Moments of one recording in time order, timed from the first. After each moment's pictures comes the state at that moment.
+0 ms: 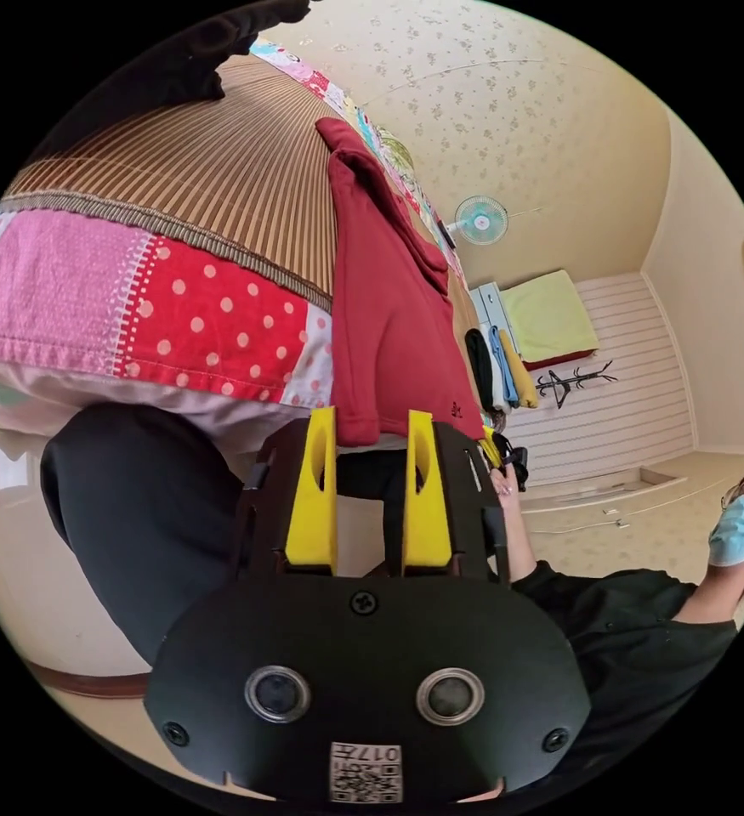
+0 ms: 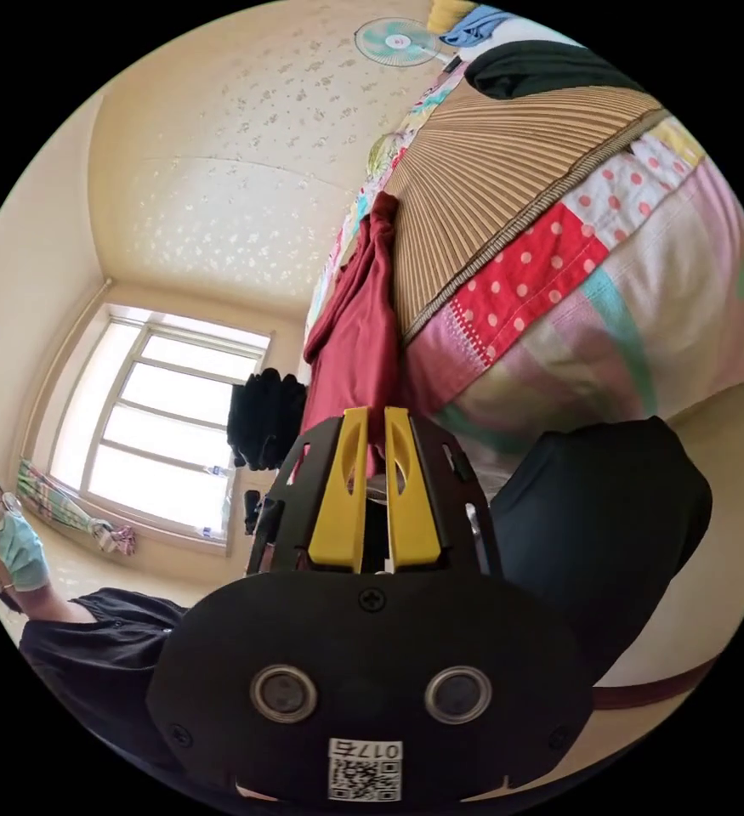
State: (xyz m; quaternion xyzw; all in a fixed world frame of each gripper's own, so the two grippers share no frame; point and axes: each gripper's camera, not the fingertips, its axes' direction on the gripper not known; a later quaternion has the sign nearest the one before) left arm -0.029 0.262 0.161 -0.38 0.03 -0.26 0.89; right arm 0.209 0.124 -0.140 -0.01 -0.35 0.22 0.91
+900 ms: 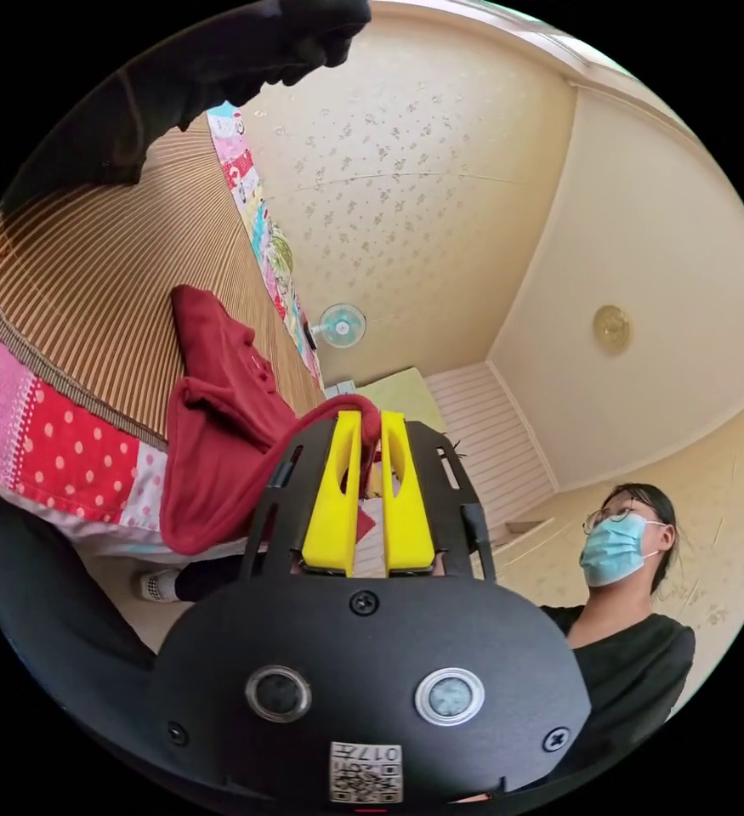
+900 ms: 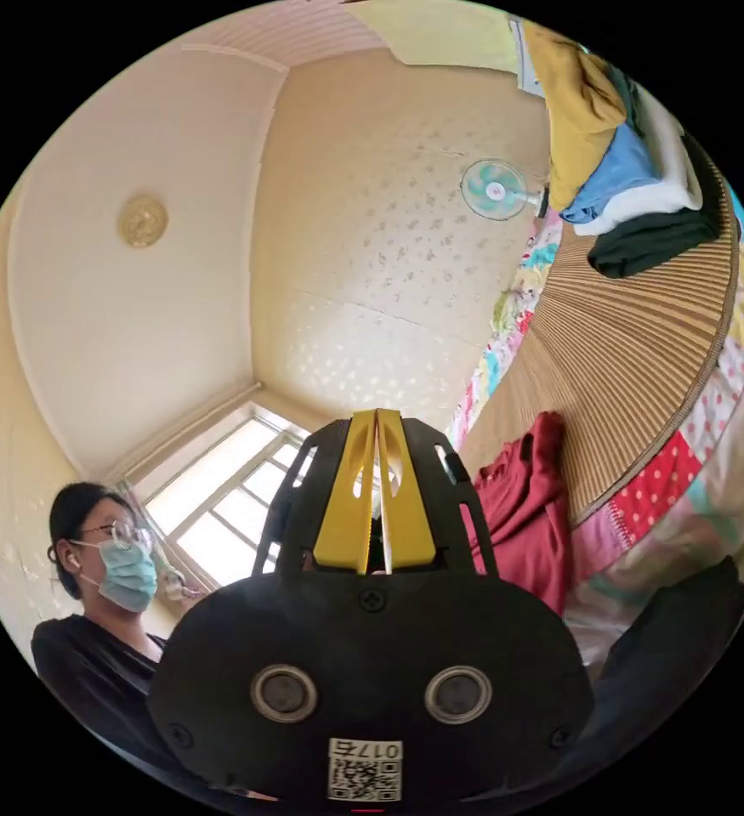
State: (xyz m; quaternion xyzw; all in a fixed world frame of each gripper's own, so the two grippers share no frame) left arm -0.035 0.128 0.128 -0.13 0.21 -0.35 0.90; right arm 0.207 0.058 -0.273 0.22 -0.38 0.20 0.88
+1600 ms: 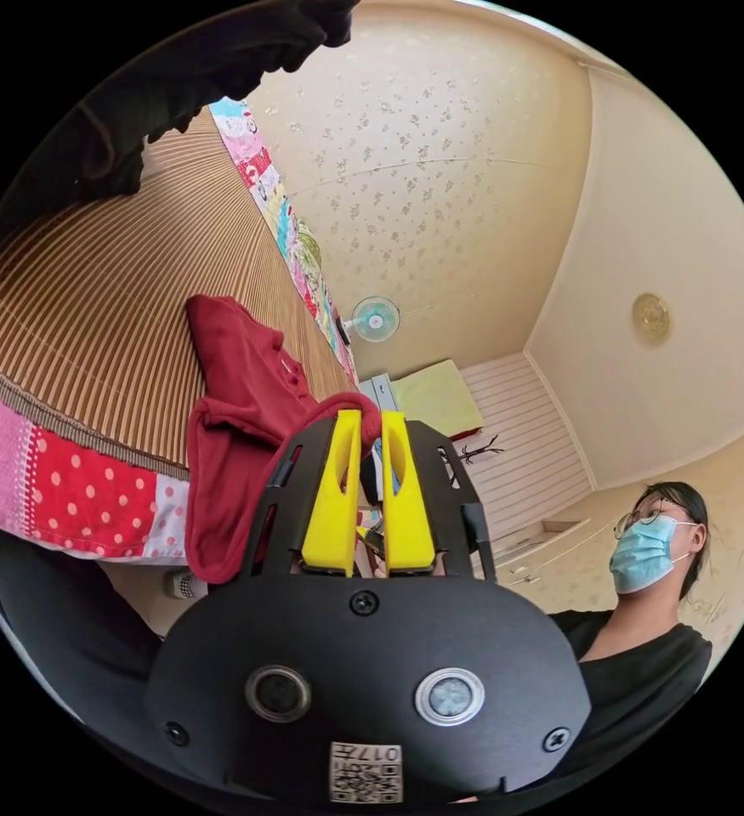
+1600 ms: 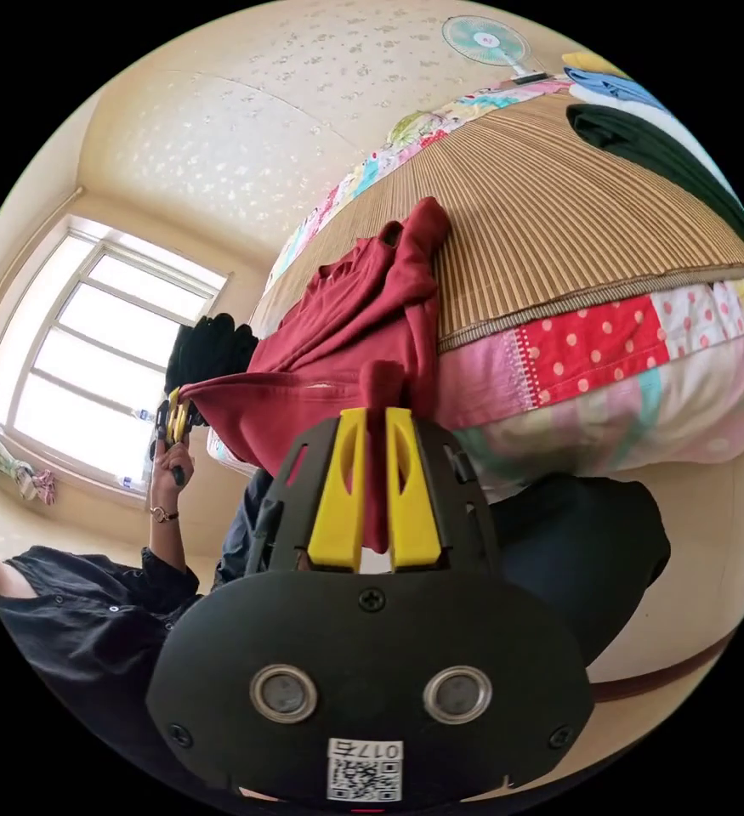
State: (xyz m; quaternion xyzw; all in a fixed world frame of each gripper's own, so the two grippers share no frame) left arm -0.029 0.149 0.155 -0.16 0.17 -0.33 0.92; right arm 0.054 0.113 -0.096 -0.07 -0.18 0.04 0.98
